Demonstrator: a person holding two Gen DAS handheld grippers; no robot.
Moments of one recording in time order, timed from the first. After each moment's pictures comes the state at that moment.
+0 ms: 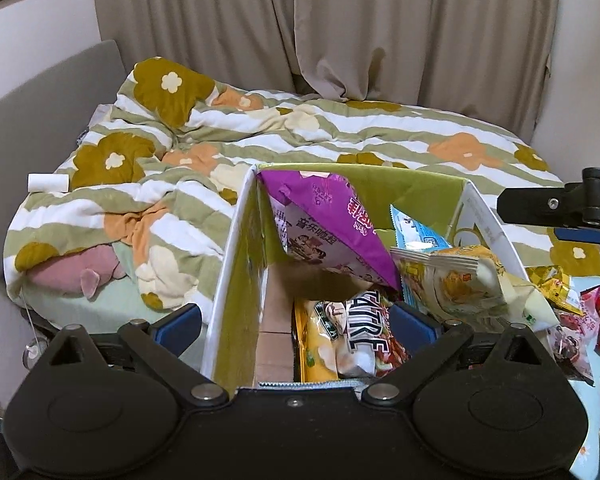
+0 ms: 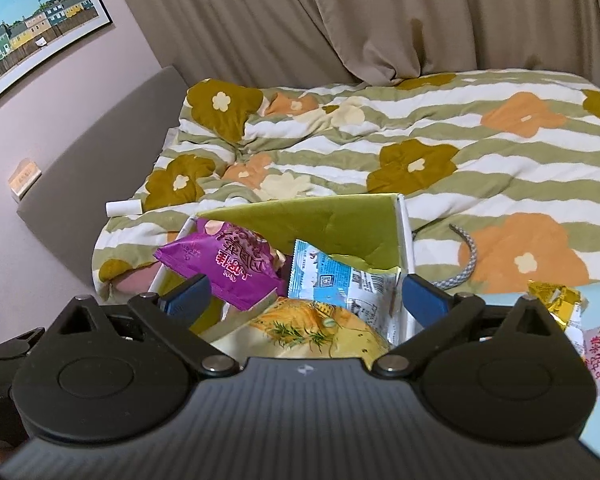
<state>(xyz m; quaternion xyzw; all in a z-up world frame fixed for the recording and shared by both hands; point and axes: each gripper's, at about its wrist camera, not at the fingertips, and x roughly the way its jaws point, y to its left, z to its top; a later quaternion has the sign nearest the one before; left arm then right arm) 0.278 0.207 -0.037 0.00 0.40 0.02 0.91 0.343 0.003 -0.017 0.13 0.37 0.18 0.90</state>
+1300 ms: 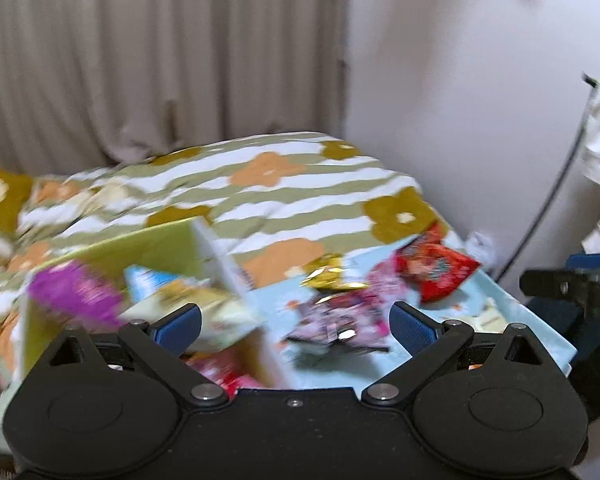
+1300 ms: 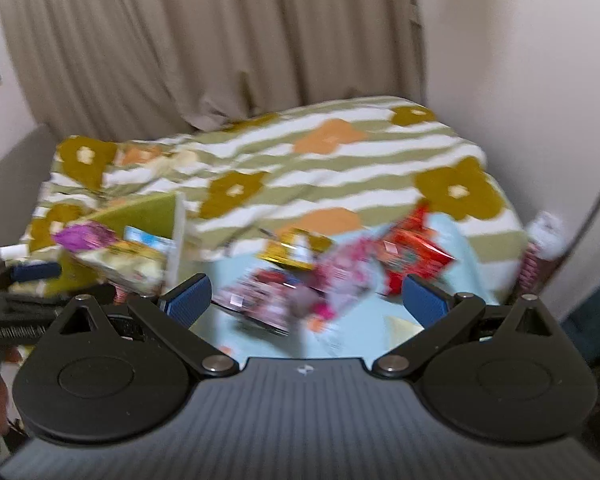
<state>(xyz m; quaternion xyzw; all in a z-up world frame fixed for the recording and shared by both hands) 0.217 0.053 -0.001 0.09 0.33 -0.26 0.90 0.141 -0.149 0.014 0.12 0.33 -0.07 0.93</state>
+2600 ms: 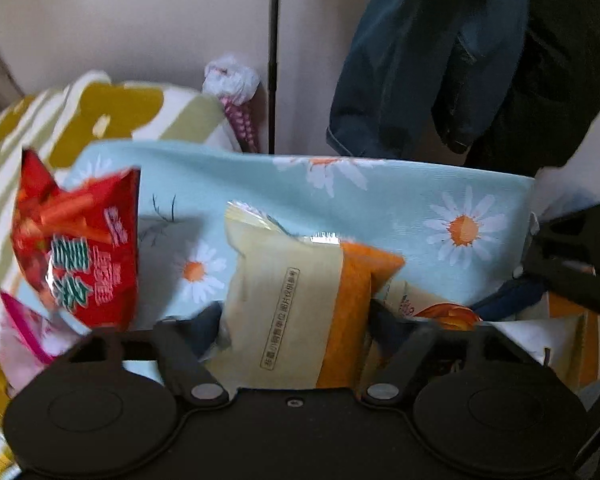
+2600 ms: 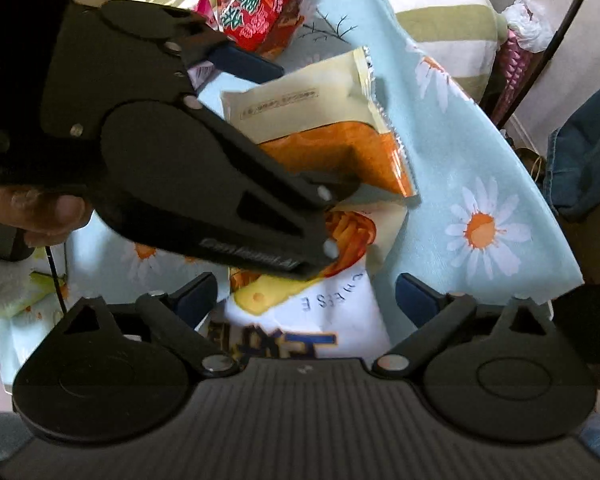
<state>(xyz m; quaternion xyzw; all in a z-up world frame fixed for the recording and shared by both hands) 0.231 -0.245 -0.184 0.37 0.40 -0.56 0.63 0.142 -0.268 -0.170 0.22 0.57 -0.06 0.79</state>
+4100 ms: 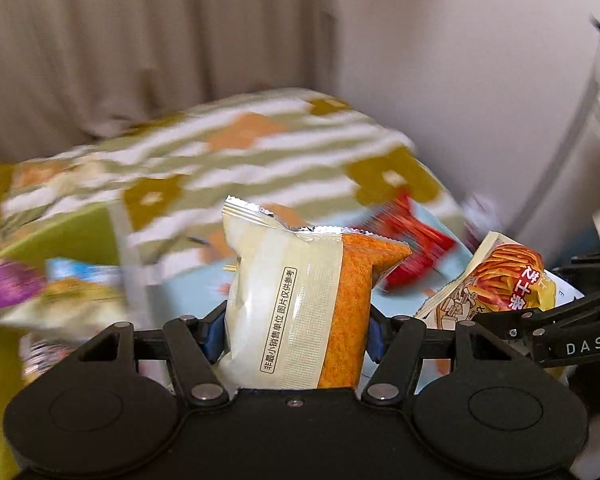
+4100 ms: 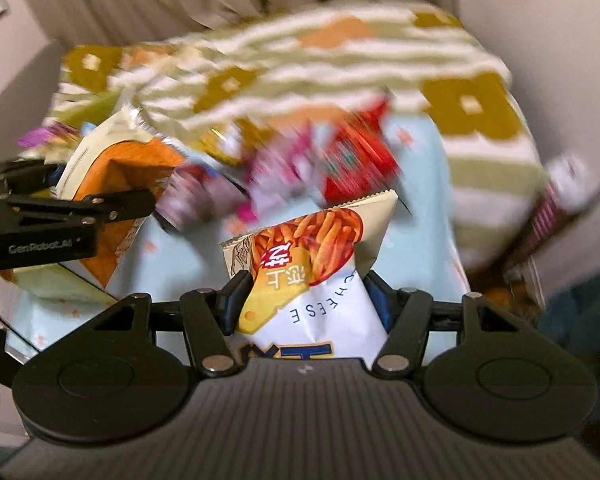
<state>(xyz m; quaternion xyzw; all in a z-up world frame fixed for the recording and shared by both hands) 0.217 -0.034 -0.017 0.10 0.38 -0.21 0.89 0.169 -0.258 -0.057 0.10 0.46 0.04 0.88</state>
